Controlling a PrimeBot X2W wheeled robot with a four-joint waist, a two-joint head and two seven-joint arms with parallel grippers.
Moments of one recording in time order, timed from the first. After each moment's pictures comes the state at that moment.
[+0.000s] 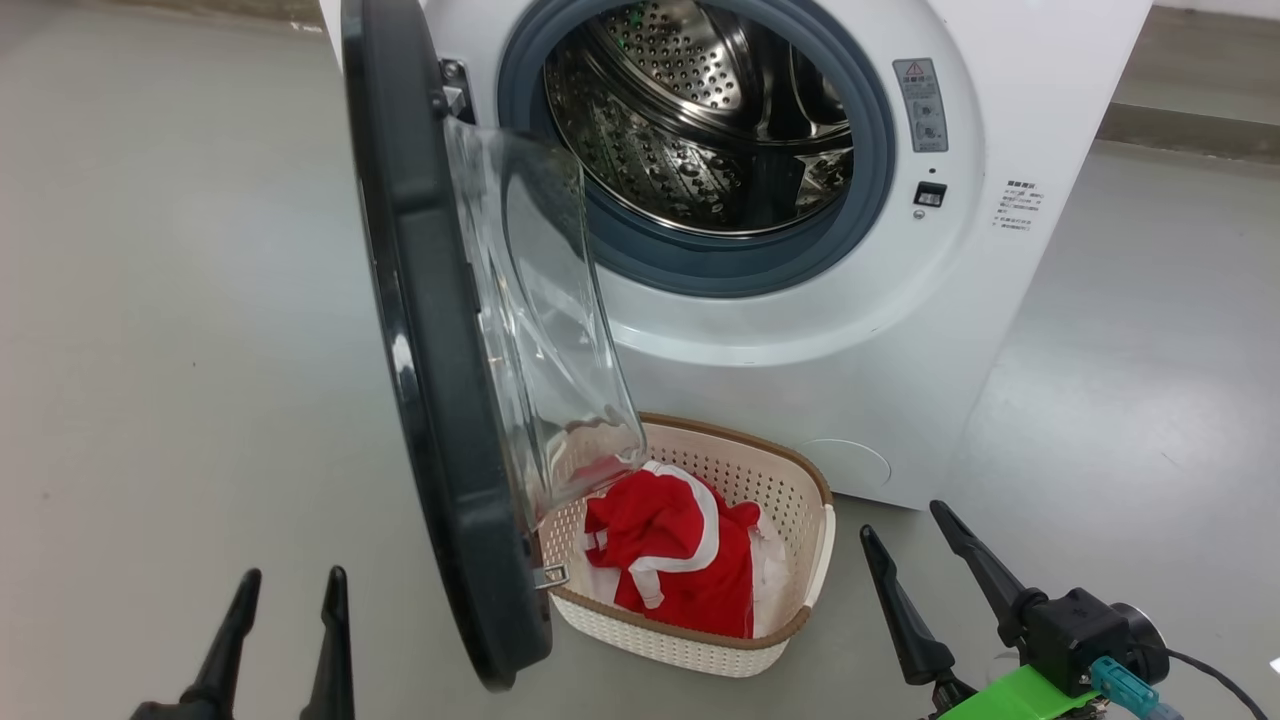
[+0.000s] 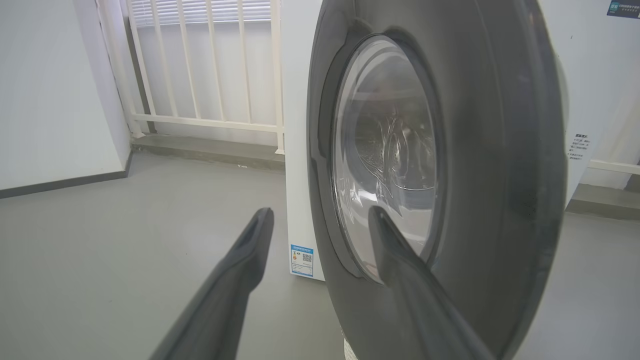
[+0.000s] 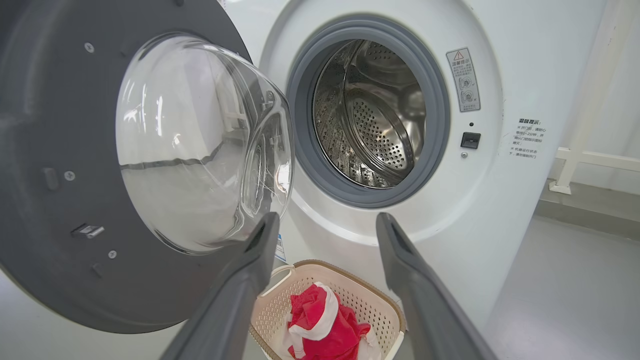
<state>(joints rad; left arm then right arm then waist) 0.06 0.16 -0.04 0.07 -0.27 0.02 -0.25 0.02 -0.05 0.15 0.19 0.22 0.12 -0.26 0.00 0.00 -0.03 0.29</state>
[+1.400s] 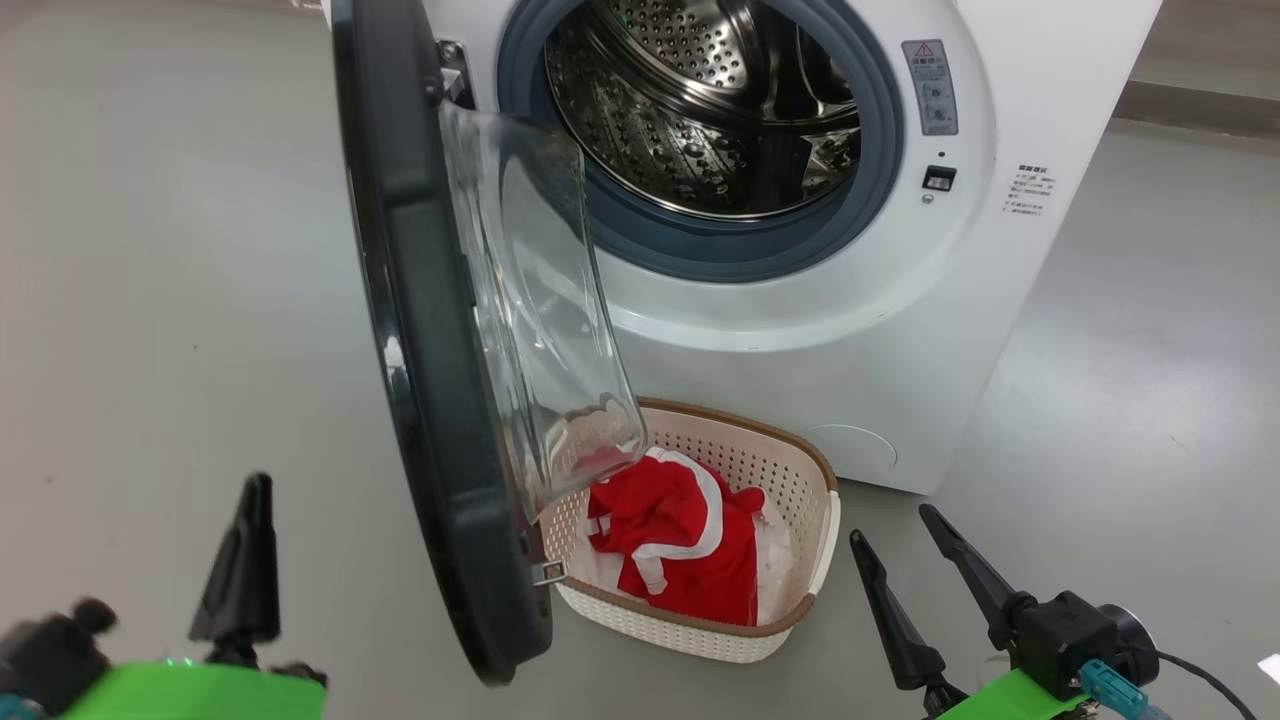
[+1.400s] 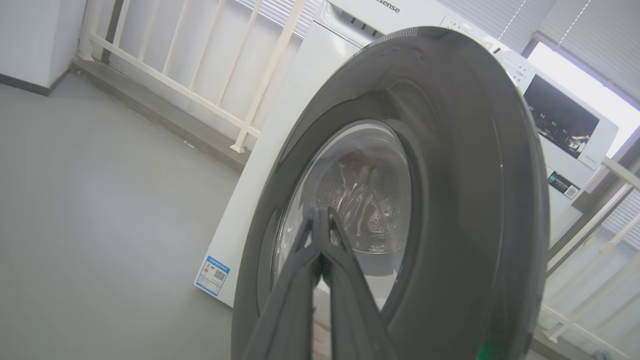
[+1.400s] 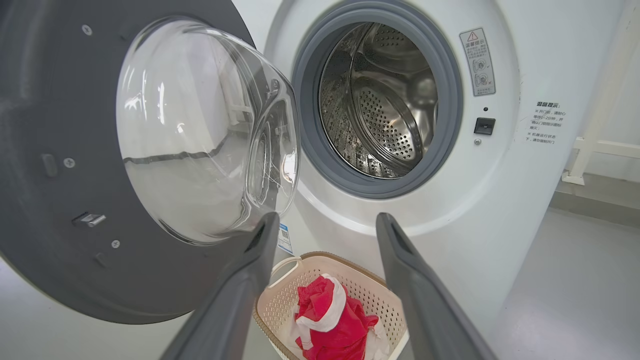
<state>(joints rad) -0.05 0.07 0.08 0.05 -0.67 -0.11 -0.13 0.01 -0.05 0.17 0.19 0.22 0.12 -0.26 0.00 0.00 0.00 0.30</state>
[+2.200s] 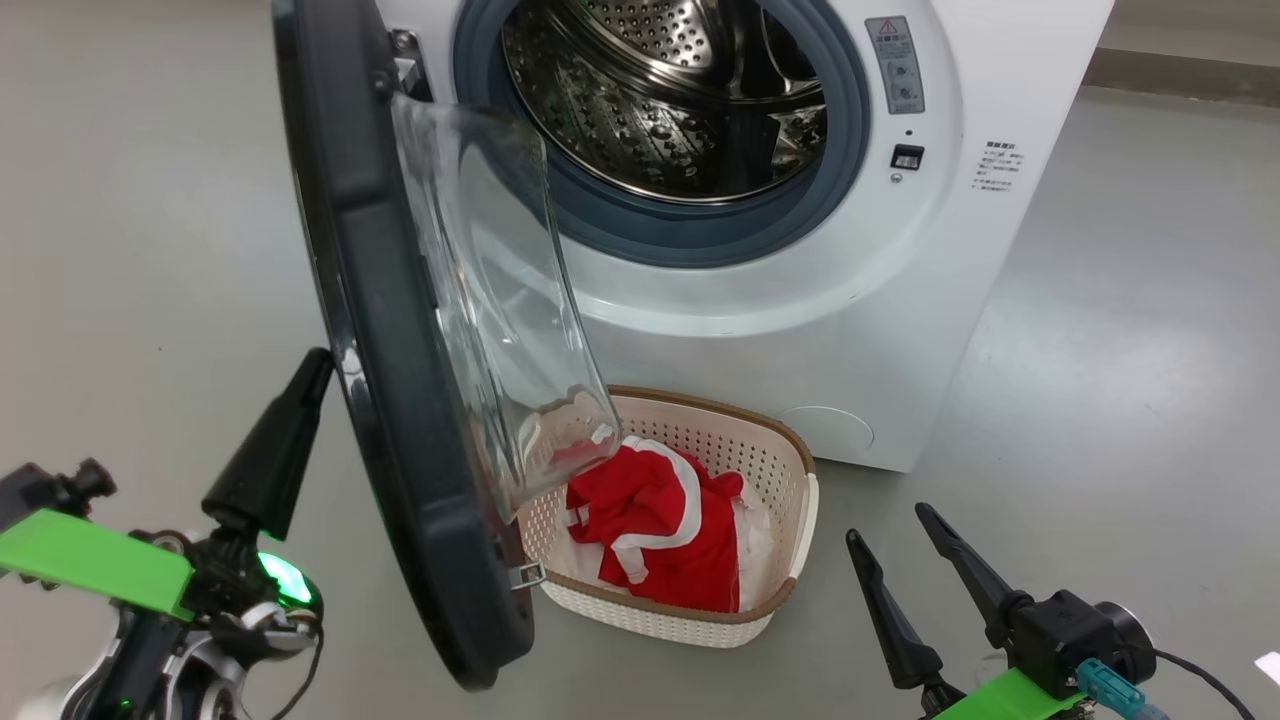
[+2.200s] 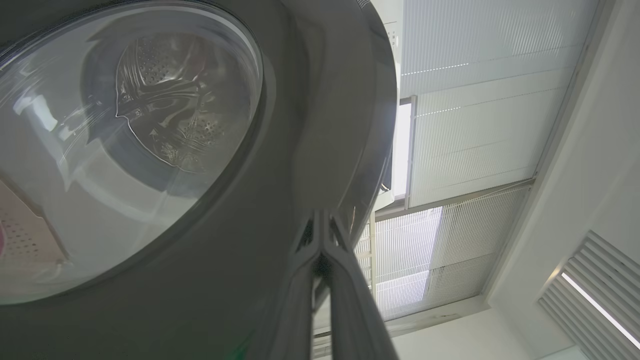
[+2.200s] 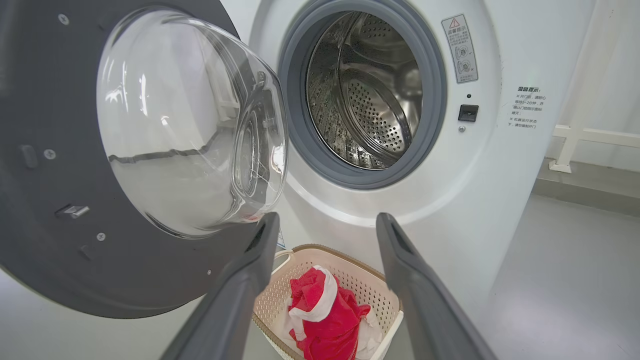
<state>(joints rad) -0.22 0.04 0.15 -0.15 -1.64 0.15 0.40 0.01 -0.05 0.17 0.19 0.22 0.12 -0.26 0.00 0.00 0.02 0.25</state>
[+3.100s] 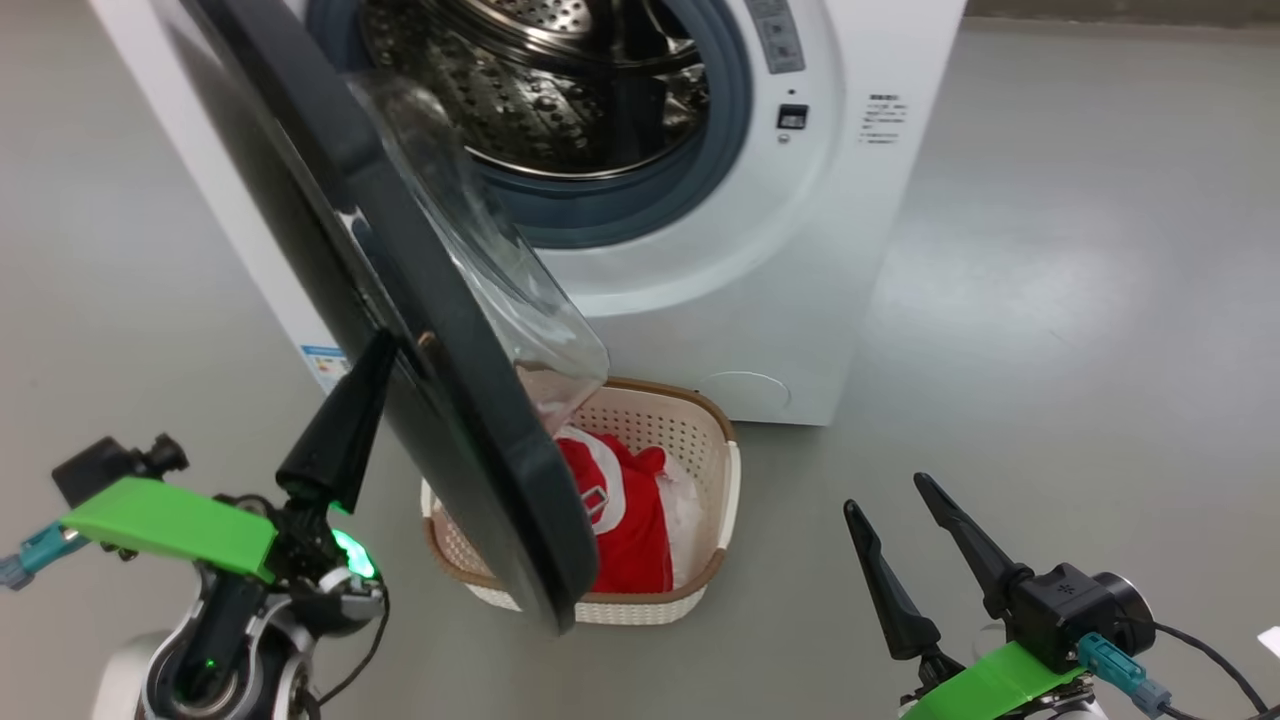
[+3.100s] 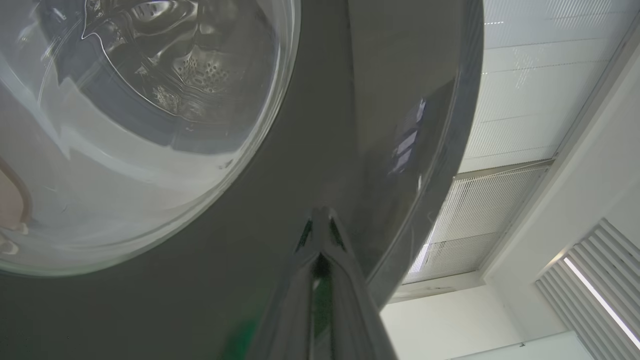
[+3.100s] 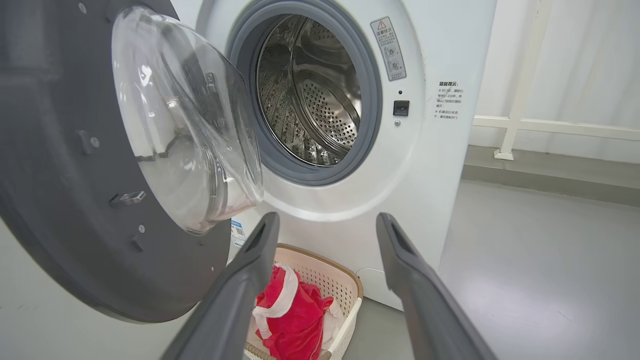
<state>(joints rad) -0.27 0.04 0.01 -0.11 -1.64 0.17 0.28 -0.03 -0.05 0.17 0.19 0.21 0.12 -0.26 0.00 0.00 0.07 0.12</state>
